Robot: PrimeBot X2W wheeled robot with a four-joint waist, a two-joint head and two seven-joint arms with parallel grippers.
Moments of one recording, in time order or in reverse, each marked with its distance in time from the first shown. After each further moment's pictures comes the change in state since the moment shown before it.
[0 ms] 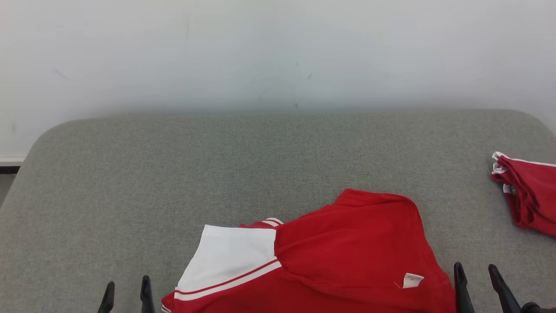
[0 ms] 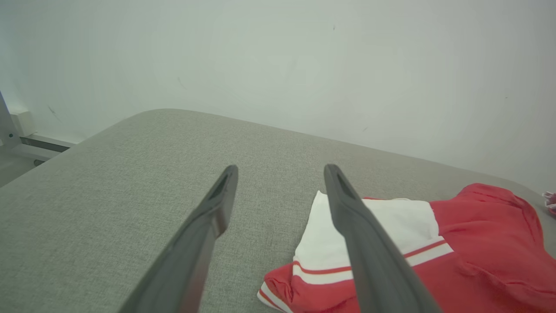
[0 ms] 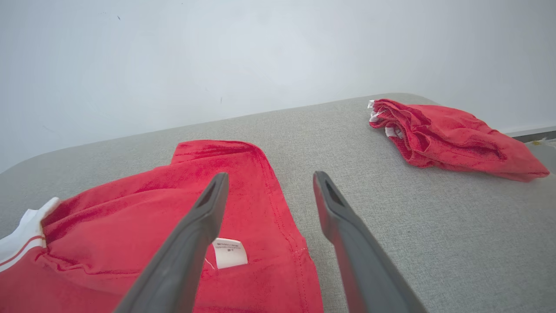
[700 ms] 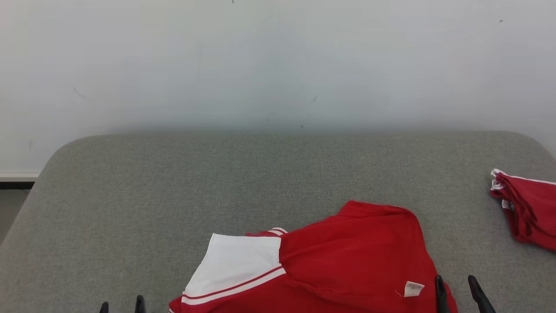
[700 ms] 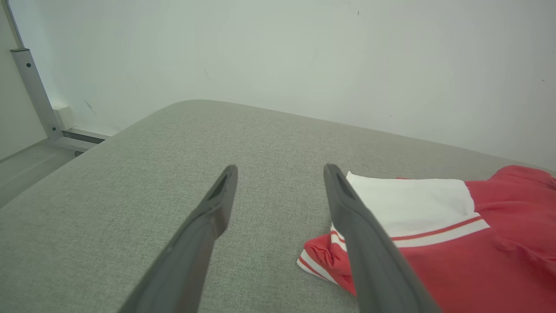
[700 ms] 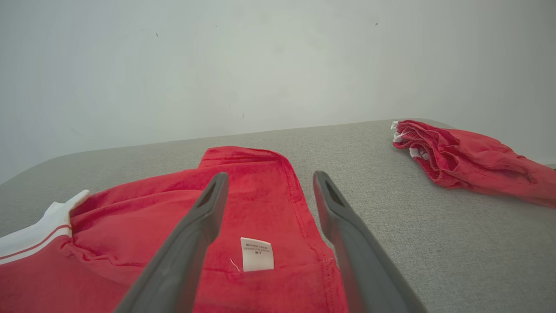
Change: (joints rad) left arm 0.003 0.000 0.050 0.117 0.052 0.000 0.000; right arm -0.032 -0.002 0.073 0.177 -0.068 0.000 -0.217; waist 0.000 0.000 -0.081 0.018
